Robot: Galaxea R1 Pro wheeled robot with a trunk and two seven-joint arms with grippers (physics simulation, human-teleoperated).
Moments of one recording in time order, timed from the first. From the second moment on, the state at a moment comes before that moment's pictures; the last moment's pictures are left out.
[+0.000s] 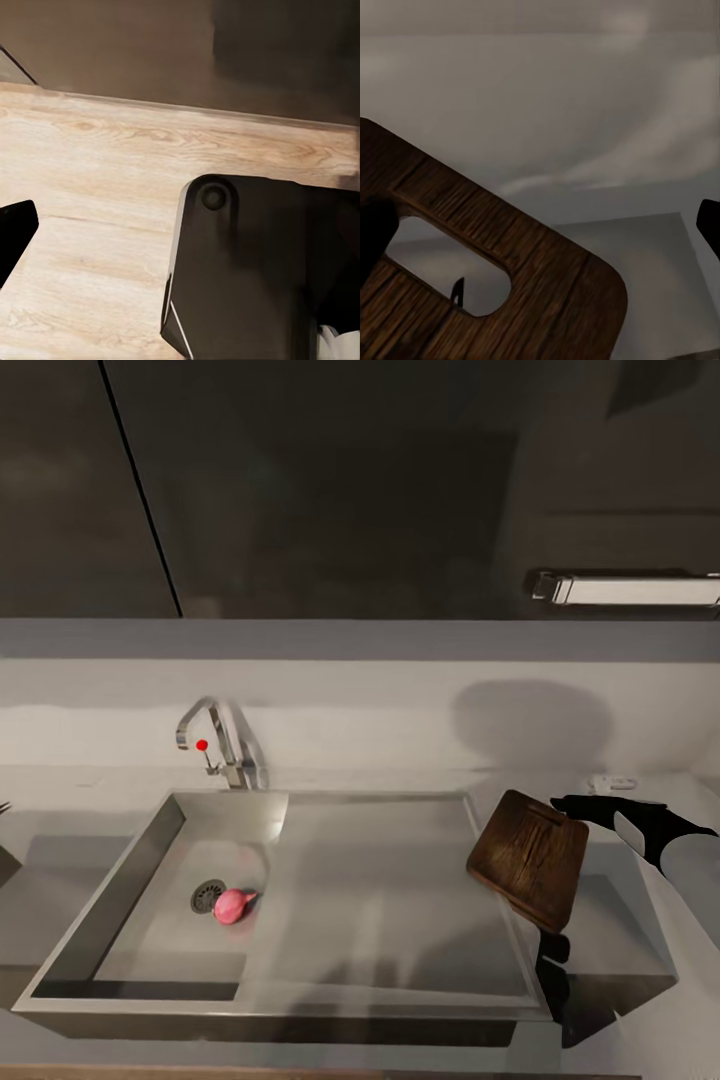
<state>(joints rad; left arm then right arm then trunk) 0.41 -0.02 0.05 -0.28 0.09 -1.05 0.03 -1.23 -0.41 0.01 -0.02 0.00 0.11 0.24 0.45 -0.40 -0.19</state>
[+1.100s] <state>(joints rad) 0.41 -0.02 0.05 -0.26 0.09 -1.05 0.03 -1.23 -0.41 0.01 -0.02 0.00 0.11 0.24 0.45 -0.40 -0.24</state>
